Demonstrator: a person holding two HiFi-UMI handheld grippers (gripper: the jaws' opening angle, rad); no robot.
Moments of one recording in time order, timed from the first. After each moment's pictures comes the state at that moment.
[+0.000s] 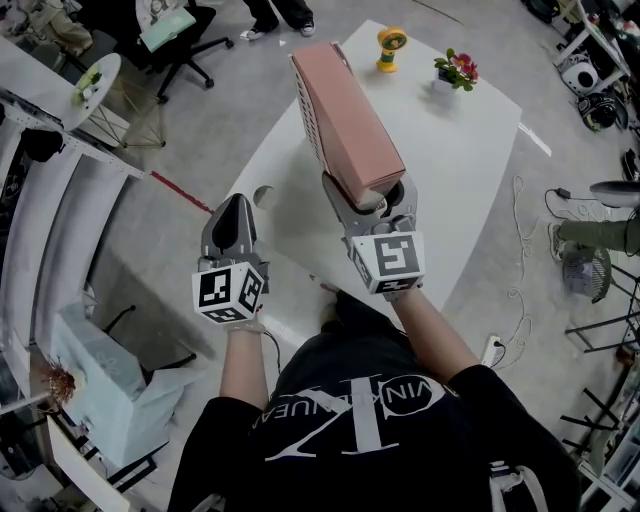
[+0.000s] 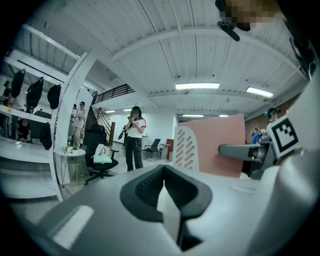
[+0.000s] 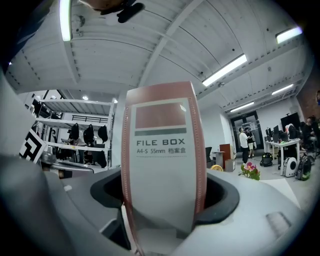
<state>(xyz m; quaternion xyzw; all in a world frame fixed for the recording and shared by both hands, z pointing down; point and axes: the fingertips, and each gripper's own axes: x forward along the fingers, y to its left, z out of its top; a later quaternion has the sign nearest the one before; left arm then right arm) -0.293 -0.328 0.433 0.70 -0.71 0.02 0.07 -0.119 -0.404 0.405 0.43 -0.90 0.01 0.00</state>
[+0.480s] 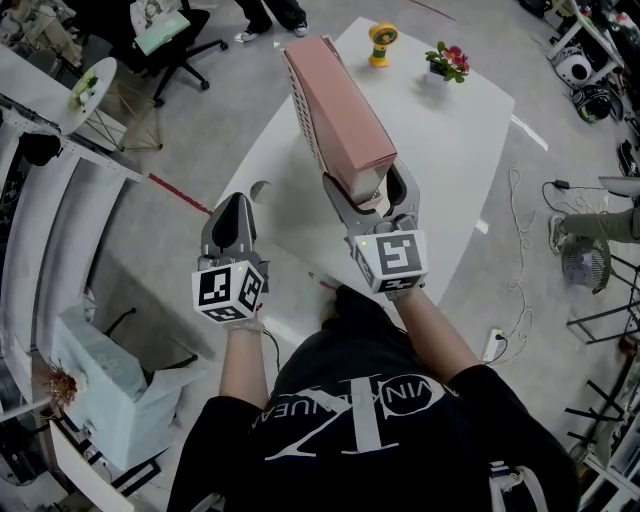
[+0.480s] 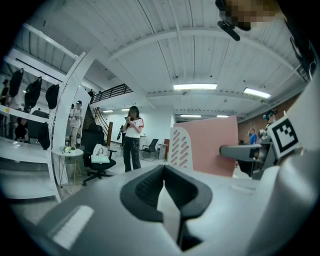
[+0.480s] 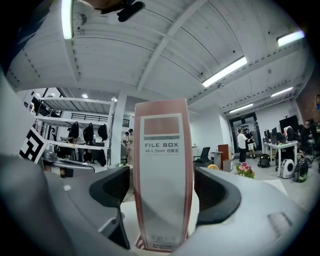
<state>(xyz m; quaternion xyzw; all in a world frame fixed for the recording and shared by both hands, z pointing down) -0.281 -0.311 0.433 0.71 -0.70 0.02 0.07 -0.103 -0.382 0.406 0.44 -0.90 0.01 0.01</state>
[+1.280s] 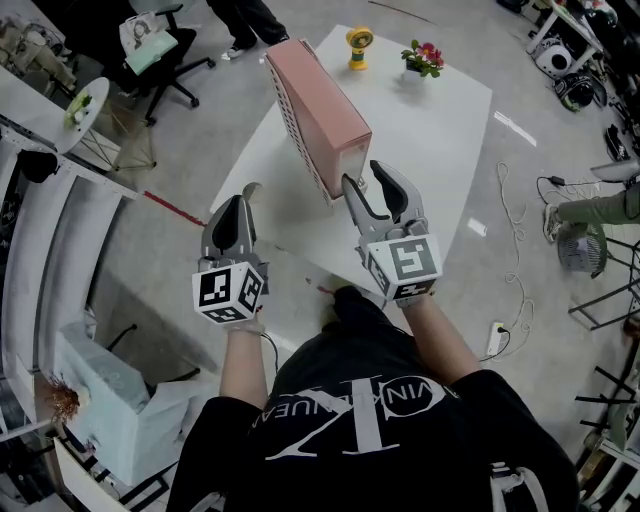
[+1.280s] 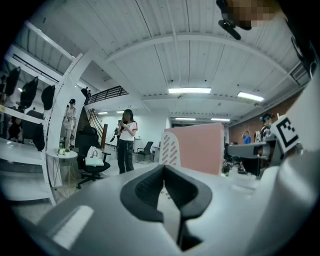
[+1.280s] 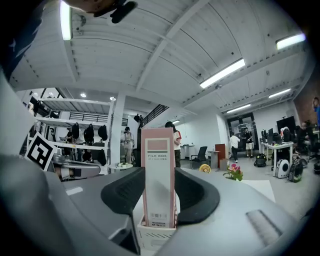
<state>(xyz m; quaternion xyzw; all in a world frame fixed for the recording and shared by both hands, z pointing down) -0.255 -0.284 0.417 0.73 -0.68 0.01 0.05 -0.058 -0.333 0.389 0.45 -0.89 0.01 0.02</state>
